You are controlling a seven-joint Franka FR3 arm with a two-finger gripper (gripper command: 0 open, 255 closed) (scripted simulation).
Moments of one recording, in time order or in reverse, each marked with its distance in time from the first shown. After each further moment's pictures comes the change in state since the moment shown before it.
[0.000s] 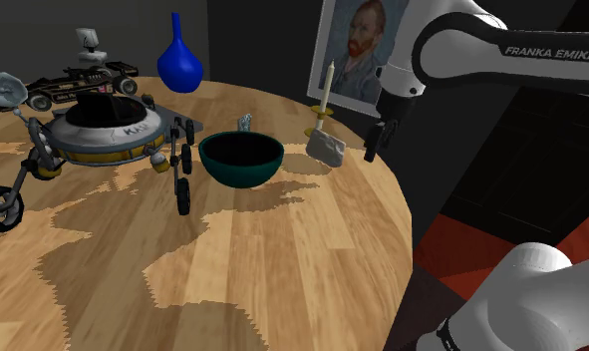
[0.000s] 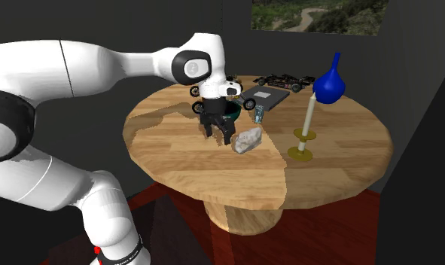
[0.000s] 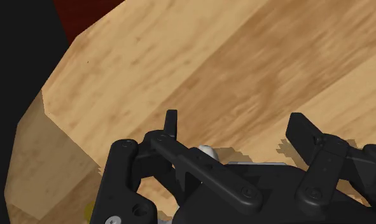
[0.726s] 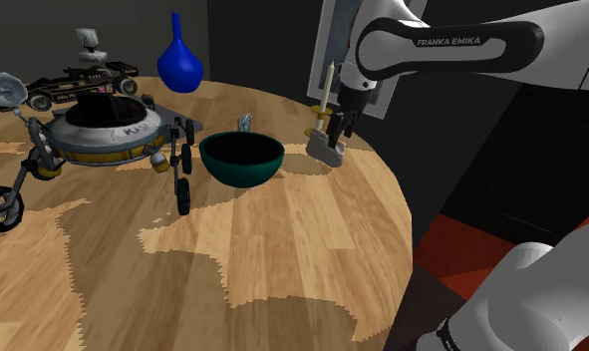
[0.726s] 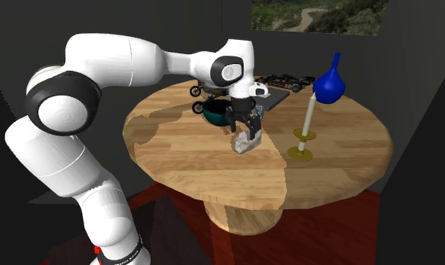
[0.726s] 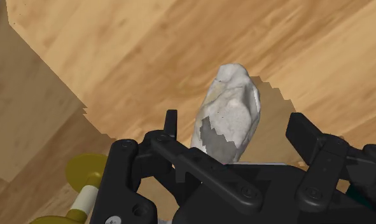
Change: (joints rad) arm 0.007 0.336 -0.025 0.239 0.030 0.119 -0.053
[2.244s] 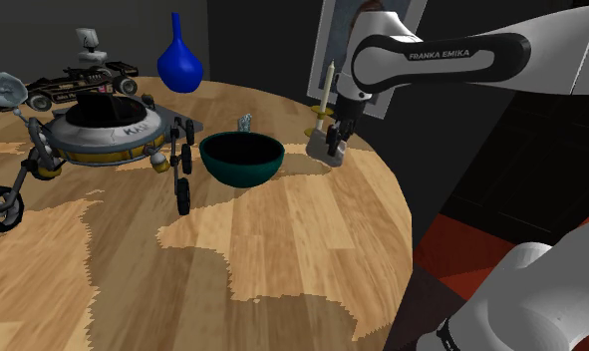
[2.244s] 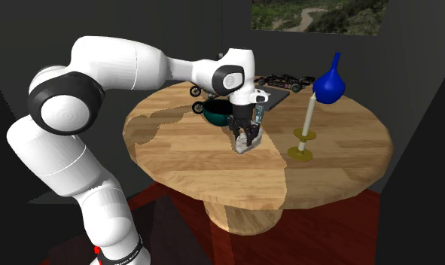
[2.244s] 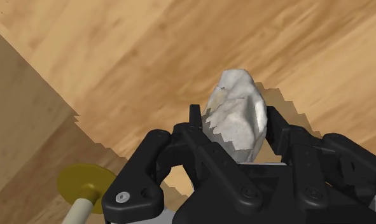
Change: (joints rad) arm -0.002 0.011 -0.003 -0.052 -0.001 0.065 -0.002
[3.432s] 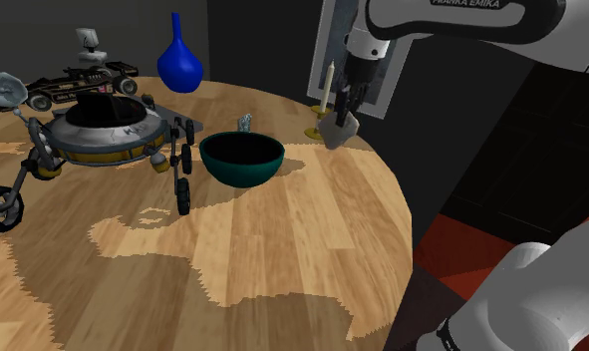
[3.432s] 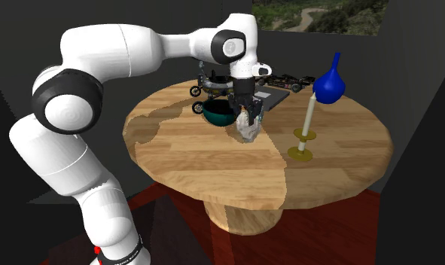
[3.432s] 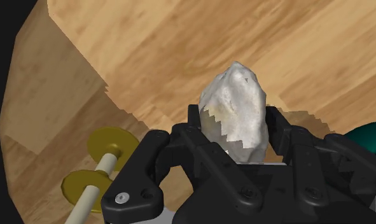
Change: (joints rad) arm 0.000 0.016 0.001 0.250 0.003 -0.235 -0.012
